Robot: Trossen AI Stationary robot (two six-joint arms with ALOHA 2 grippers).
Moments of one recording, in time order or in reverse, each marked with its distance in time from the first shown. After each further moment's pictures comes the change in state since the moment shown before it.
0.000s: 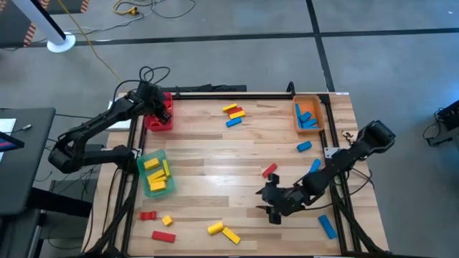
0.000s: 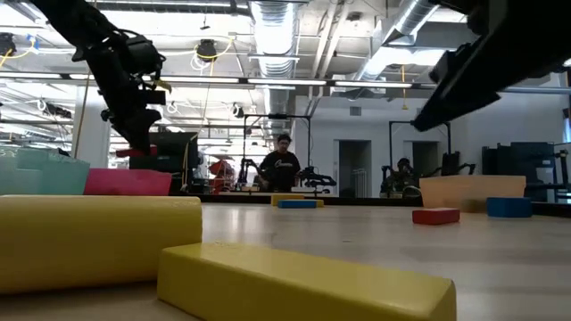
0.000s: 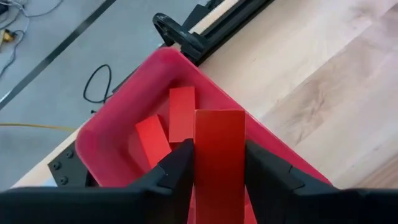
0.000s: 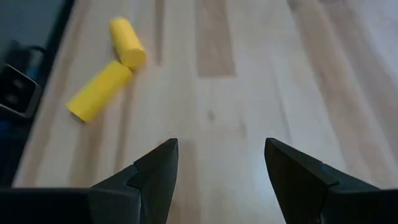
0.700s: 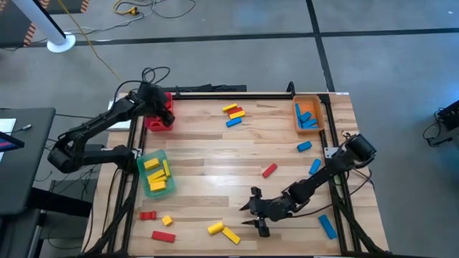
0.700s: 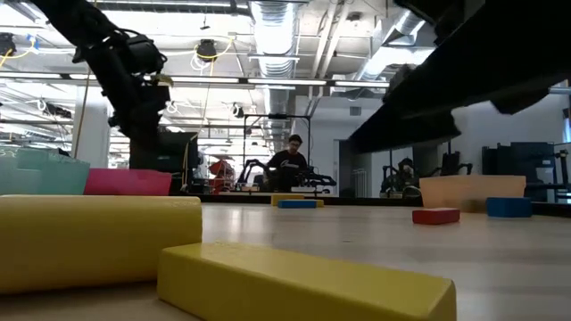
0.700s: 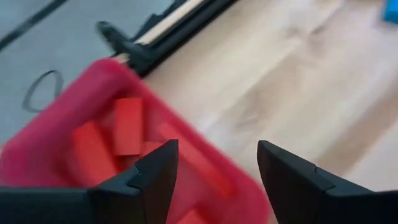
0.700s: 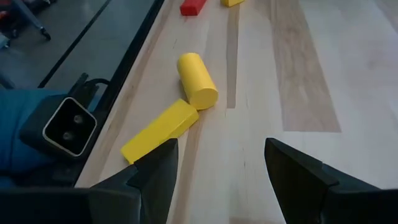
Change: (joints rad) left arm -0.025 -0.002 0.000 -0.005 0.193 -0.063; right arm -0.017 0.286 0.022 0.525 -0.128 -0.119
